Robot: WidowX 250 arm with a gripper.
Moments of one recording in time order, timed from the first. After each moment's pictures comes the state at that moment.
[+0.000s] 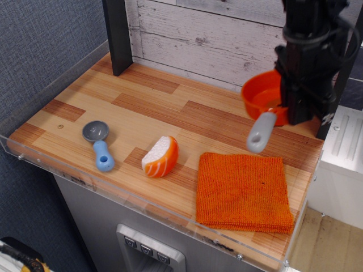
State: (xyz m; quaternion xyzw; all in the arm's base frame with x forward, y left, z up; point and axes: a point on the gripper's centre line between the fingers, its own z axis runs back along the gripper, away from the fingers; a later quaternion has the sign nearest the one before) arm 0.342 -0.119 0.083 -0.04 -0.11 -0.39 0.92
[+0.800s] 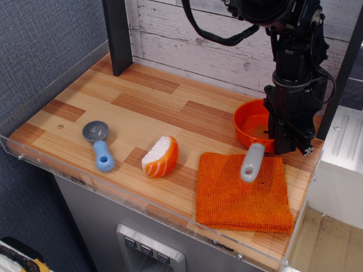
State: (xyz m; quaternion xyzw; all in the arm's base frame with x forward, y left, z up) arm 0.351 -0.113 0.022 -0.04 -0.06 -0.38 0.92
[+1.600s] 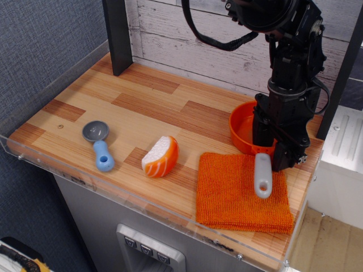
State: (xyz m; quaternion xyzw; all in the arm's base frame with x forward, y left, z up) arm 0.340 -0.105 0.015 -0.02 -0.03 -0.35 0.94
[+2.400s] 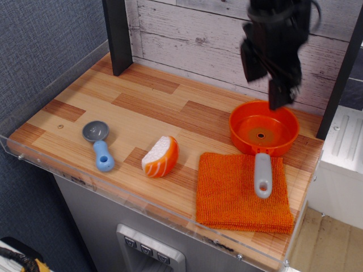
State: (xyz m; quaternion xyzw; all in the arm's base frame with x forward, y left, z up) arm 0.347 -0.078 0.112 -0.01 -0.15 -0.35 0.93
